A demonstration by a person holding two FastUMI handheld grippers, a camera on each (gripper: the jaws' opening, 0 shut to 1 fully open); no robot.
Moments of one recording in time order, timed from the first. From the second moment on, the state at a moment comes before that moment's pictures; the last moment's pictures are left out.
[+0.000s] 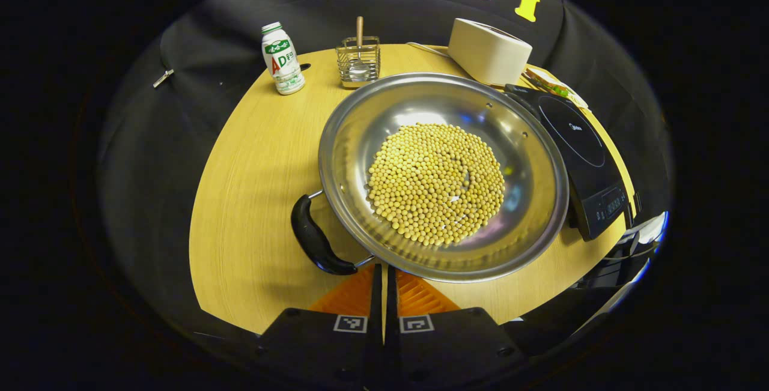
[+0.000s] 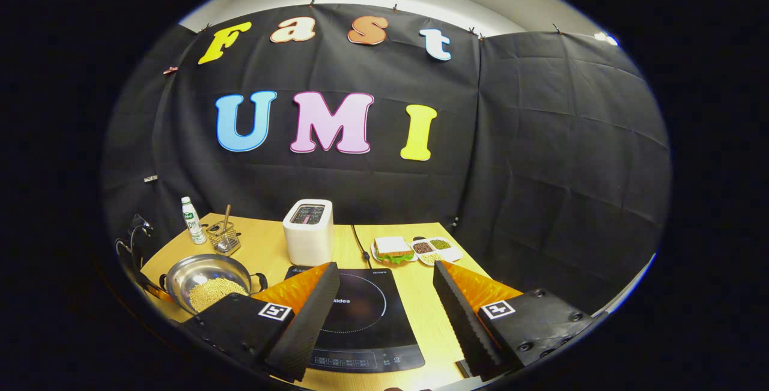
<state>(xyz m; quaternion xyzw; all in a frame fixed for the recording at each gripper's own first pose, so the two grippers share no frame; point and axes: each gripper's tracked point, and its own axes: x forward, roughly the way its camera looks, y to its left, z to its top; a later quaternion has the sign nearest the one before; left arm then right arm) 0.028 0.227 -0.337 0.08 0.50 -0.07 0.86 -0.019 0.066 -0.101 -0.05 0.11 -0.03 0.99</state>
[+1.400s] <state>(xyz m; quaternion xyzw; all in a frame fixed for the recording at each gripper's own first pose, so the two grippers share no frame) 0.124 0.300 -0.337 0.07 0.46 -0.01 0.88 -0.004 0.098 -0.135 -0.04 0.17 -0.02 0.98</state>
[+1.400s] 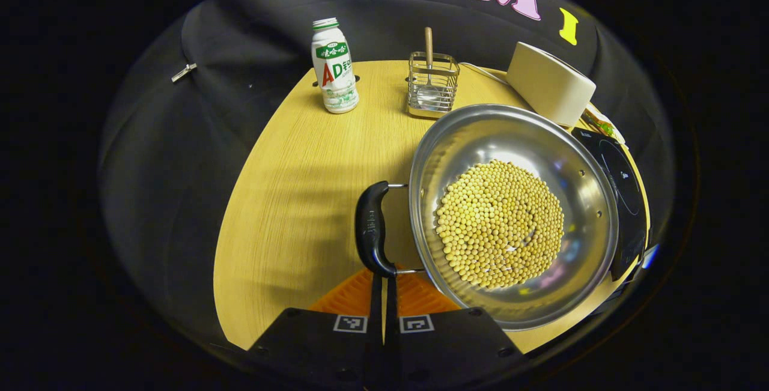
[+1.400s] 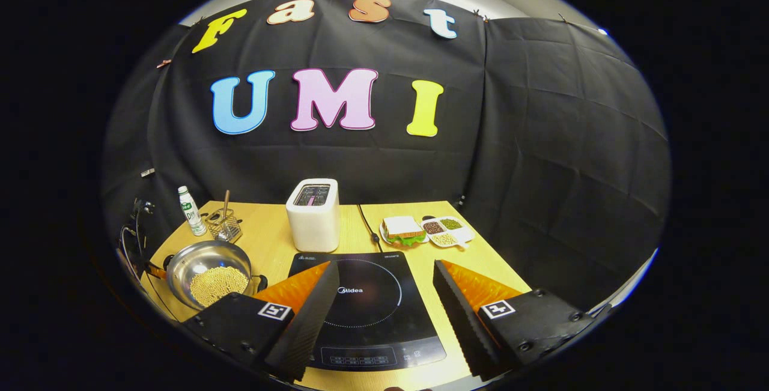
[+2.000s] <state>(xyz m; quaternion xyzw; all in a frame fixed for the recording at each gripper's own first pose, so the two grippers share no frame) 0.073 0.315 -0.284 0.00 0.39 0.06 0.92 -0.017 0.158 -0.178 -0.01 0.23 0.05 0.97</state>
